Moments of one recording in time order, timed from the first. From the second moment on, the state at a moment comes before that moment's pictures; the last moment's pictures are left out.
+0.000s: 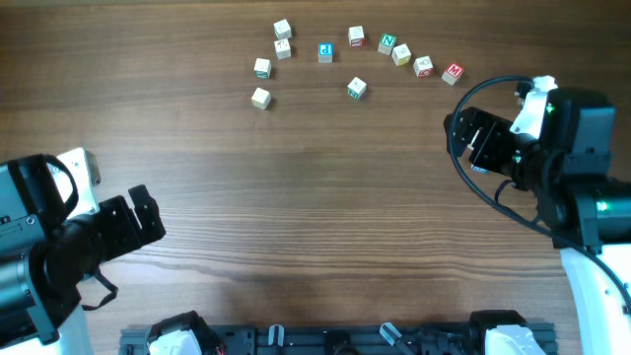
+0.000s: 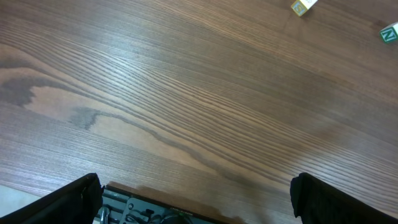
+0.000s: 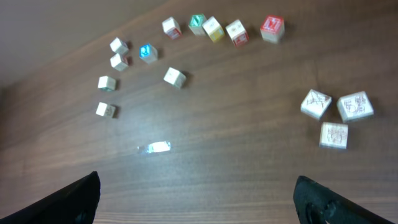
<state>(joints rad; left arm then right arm) 0.32 1.02 1.54 -1.62 0.06 -0.07 0.03 1.09 1.20 -0.88 -0.22 0.39</state>
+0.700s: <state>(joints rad) 0.32 1.02 1.54 -1.62 0.06 -0.07 0.03 0.53 0.58 -0.09 -0.27 0.25</state>
